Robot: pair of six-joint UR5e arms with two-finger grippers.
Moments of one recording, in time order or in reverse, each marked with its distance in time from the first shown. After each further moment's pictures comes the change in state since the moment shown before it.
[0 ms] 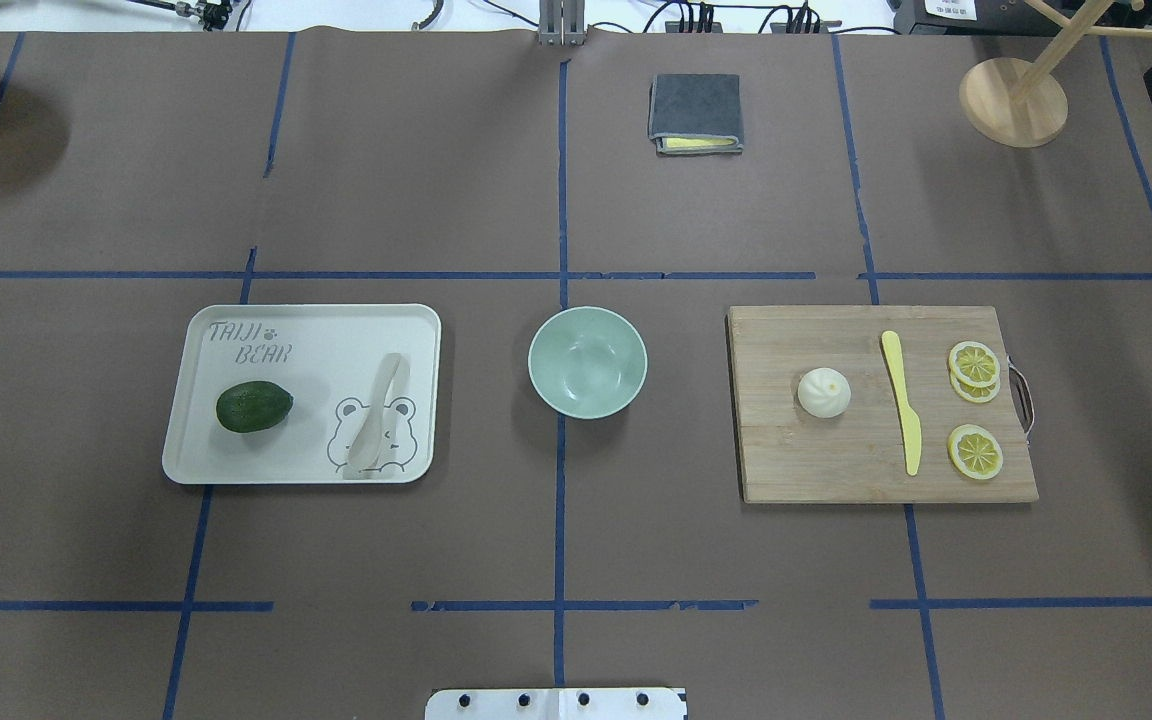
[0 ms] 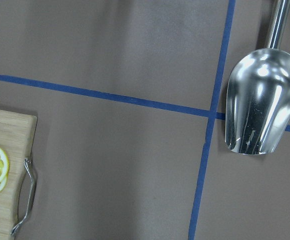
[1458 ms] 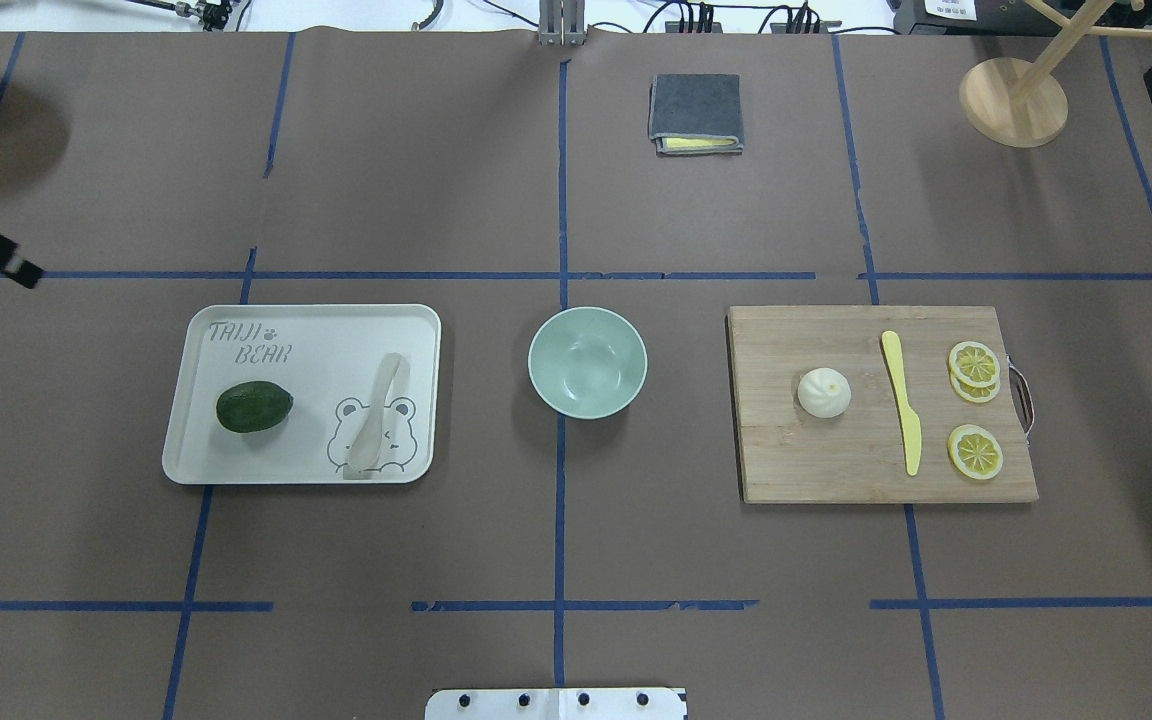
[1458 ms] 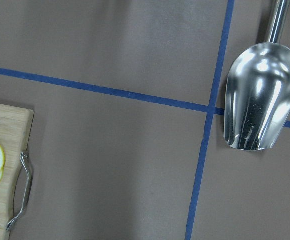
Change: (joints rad) left arm 0.385 -0.104 -0.150 -0.288 -0.134 -0.421; right arm -0.002 -0.014 -0.003 0.014 -0.003 -0.011
